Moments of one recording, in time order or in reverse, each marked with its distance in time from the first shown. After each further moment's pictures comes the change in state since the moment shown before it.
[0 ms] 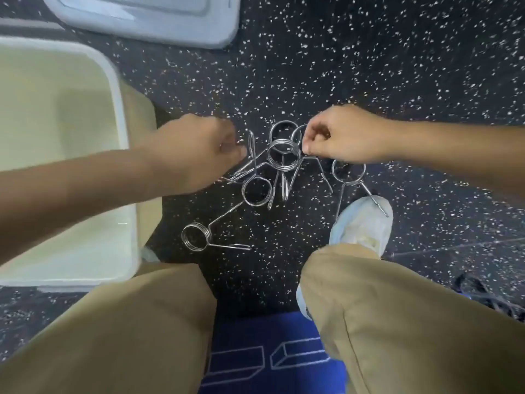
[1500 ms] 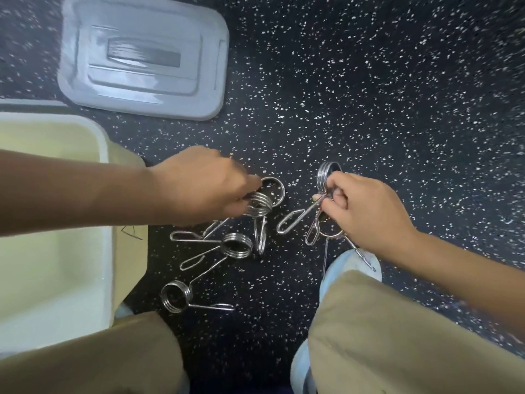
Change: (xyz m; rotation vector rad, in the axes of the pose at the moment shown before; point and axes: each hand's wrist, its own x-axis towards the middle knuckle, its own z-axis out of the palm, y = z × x) left_hand 0.032 0.033 -0.023 0.628 0.159 0.624; right_hand -0.053 0.039 0.028 -0.034 0.592 -0.032
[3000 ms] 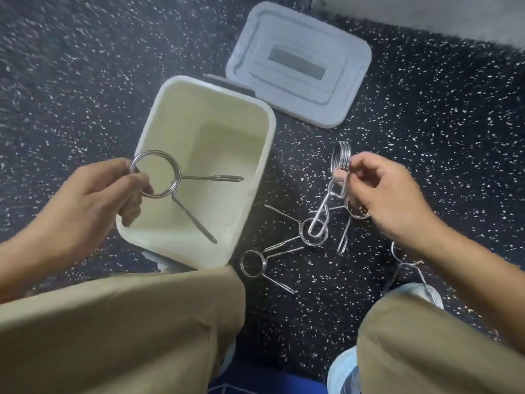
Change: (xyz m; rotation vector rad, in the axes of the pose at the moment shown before) left_hand -0.294 0.020 0.043 -1.242 0.772 -1.144; right_hand 0.043 -0.149 0.002 0.603 -0.179 -0.056
